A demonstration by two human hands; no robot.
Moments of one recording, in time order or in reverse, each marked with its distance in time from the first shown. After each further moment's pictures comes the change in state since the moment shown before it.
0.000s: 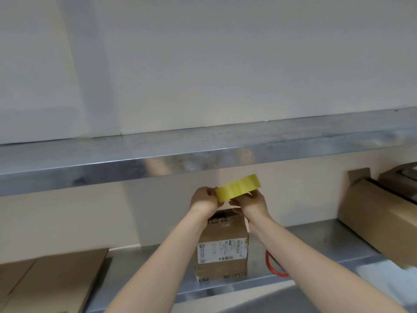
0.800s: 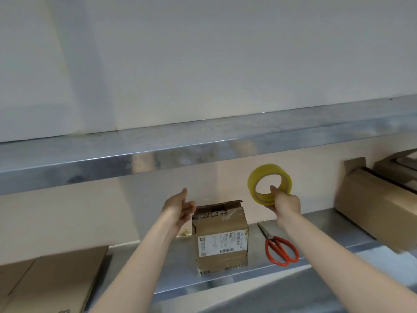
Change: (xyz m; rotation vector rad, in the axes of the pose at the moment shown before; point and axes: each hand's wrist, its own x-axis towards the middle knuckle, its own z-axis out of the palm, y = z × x) left_hand -0.005 -0.032 -0.063 -0.412 0.005 -0.290; right_hand 0.013 0.005 -0.064 0.136 0.367 0.189
